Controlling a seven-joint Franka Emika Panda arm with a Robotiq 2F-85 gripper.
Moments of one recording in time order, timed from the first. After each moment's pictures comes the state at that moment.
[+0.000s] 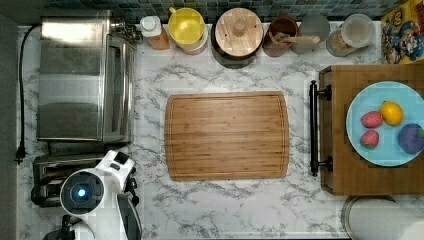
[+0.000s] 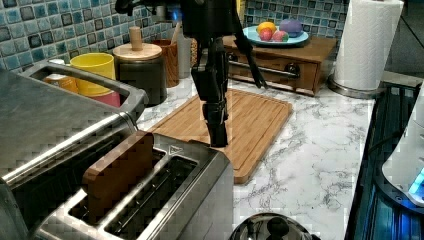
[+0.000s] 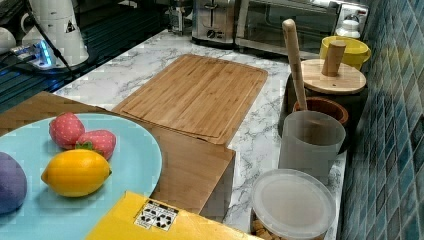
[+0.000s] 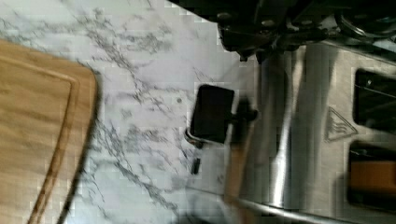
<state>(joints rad) 0.31 -0.17 0.33 -2.39 0.36 0.59 -0.65</state>
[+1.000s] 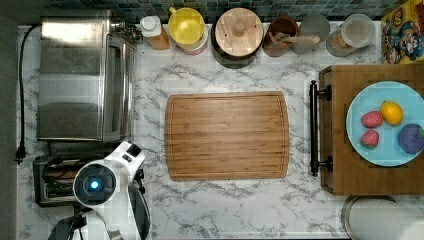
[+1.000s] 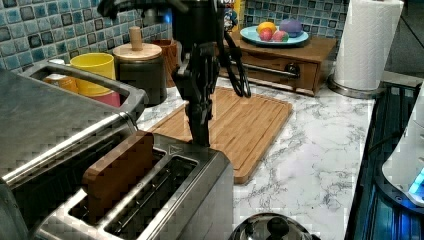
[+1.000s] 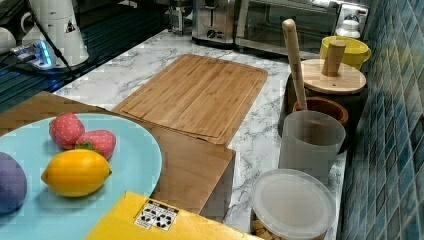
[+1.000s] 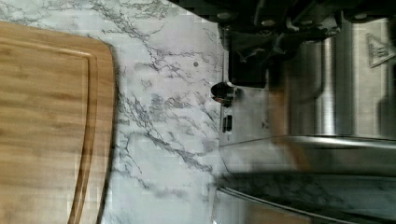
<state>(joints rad) 0.28 -0.11 0.31 -2.40 0.32 0.70 -0.53</state>
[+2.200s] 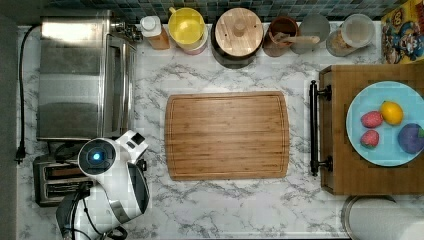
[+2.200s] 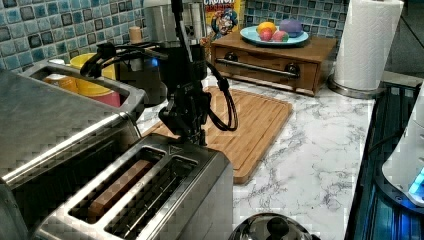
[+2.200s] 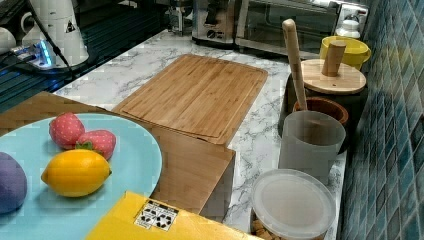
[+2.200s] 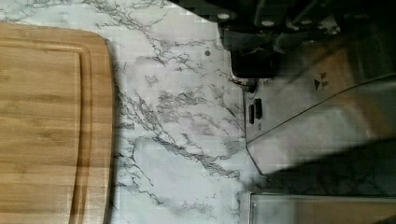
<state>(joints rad) 0.27 0.08 0.31 -2.32 0.25 0.72 -0.43</state>
